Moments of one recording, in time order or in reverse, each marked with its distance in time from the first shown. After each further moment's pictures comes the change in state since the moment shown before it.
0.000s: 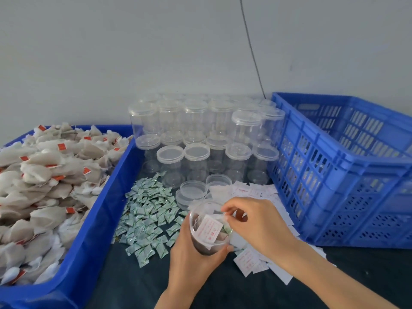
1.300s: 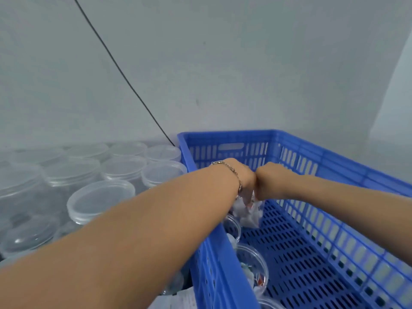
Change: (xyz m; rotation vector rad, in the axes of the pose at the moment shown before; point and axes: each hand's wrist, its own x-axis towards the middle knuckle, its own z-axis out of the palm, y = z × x) left_hand 0.332 0.219 0.375 1.515 -0.958 0.650; right_hand 0.194 0.336 -0.222 -0.859 -0.335 0.404
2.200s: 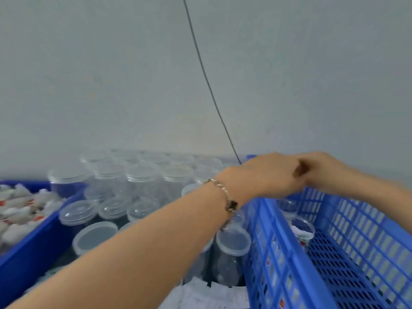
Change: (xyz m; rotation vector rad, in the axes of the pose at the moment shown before) left_hand -0.182 -0.052 -0.020 -0.594 0.560 -0.029; right_hand -0.064 -0.070 -0.123 0.547 0.303 -0.195
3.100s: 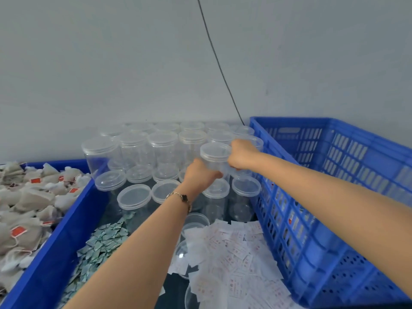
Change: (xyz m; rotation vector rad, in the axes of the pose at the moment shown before) left_hand -0.131 -0.119 0.070 -0.578 0.186 -0.771; right_hand -0.002 -0.147 0.113 -0.020 -0.166 0.325
